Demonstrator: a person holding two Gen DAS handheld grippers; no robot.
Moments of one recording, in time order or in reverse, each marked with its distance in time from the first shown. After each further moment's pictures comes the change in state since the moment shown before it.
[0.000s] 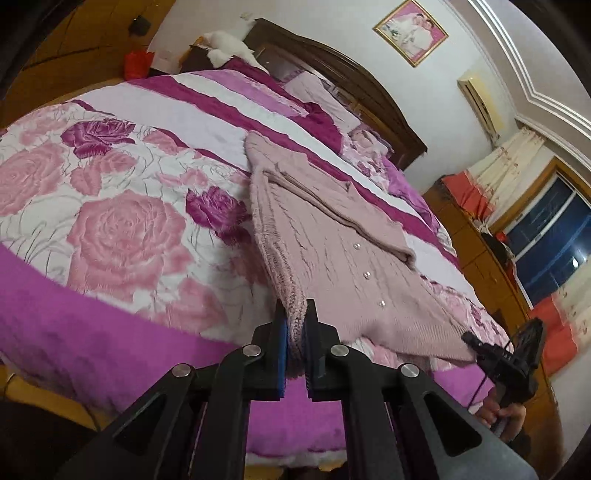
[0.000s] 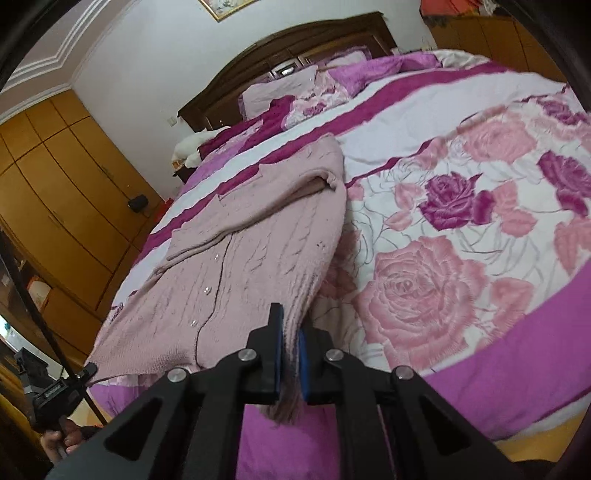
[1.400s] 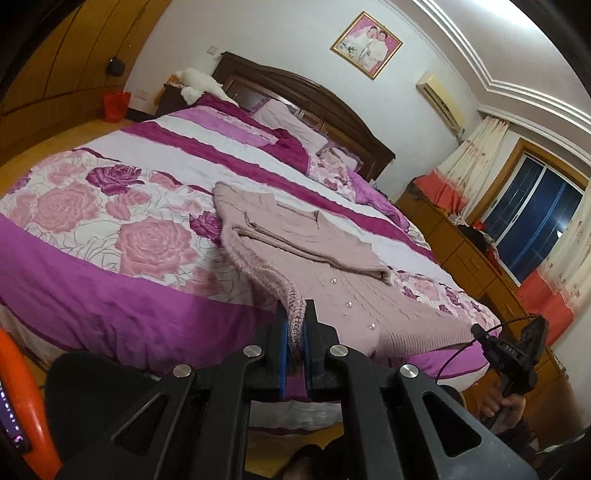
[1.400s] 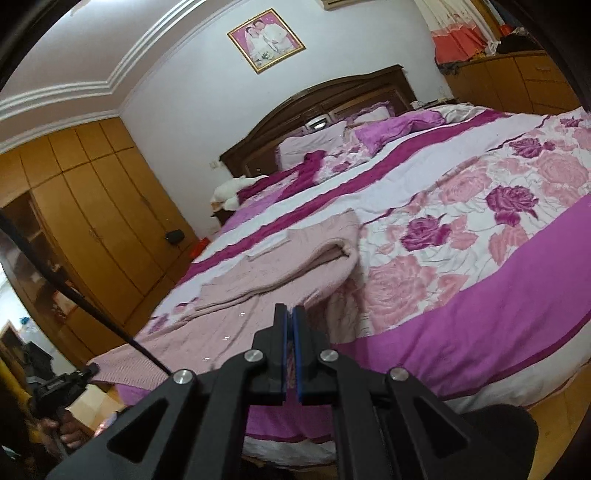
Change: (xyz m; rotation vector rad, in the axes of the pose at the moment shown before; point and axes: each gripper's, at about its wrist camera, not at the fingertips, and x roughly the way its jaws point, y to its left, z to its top) left arm -0.103 -0.026 -0.043 0.120 -0.100 -0.042; right arm -0.134 -0.006 -0.058 -0.054 -0.214 0.109
